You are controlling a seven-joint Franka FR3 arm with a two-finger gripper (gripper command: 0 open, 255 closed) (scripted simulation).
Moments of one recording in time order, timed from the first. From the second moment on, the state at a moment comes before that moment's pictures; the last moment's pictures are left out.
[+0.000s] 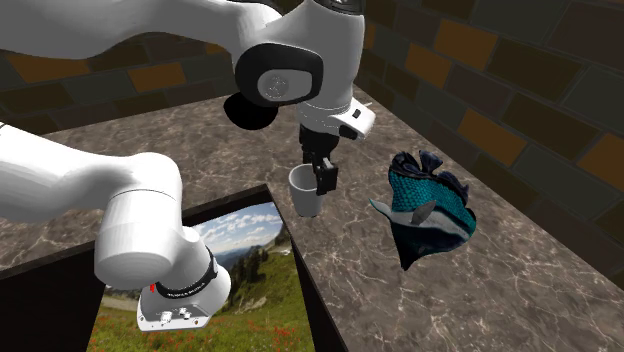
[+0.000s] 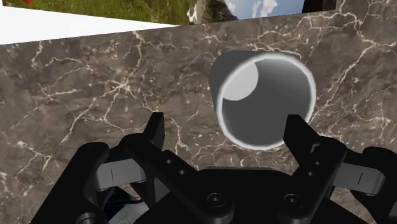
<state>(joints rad) 0.04 -0.71 0.06 -2.69 0.16 1.94 -0.06</state>
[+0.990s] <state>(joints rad) 0.07 -0.58 0.10 -2.82 0.19 2.21 -0.05</state>
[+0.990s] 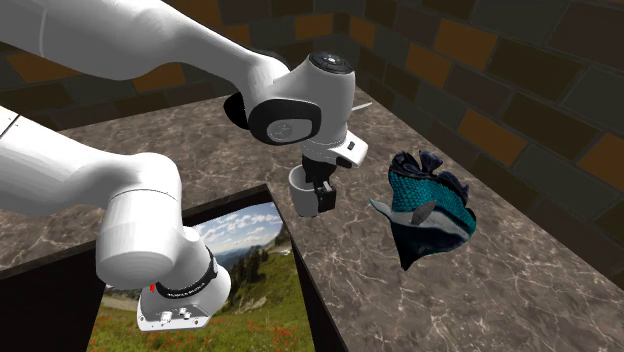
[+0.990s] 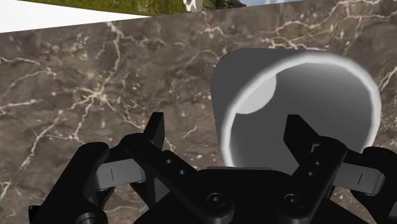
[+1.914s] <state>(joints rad) 0.07 -0.58 0.10 -2.82 0.19 2.21 -0.05</state>
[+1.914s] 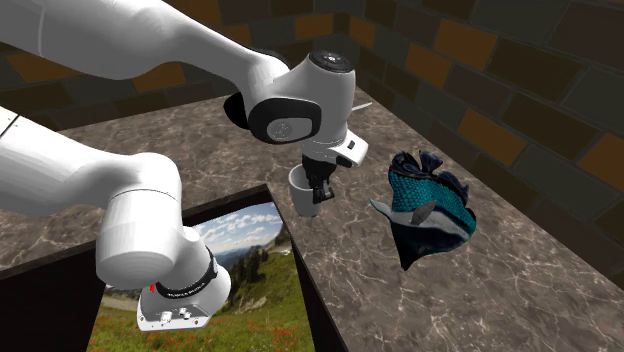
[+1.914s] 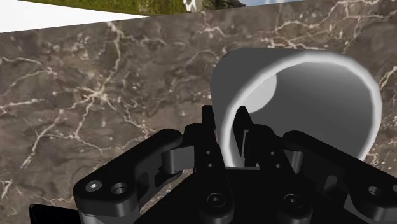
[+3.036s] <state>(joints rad) 0.06 -0.70 0.09 -2.66 0.16 1.94 -0.02</state>
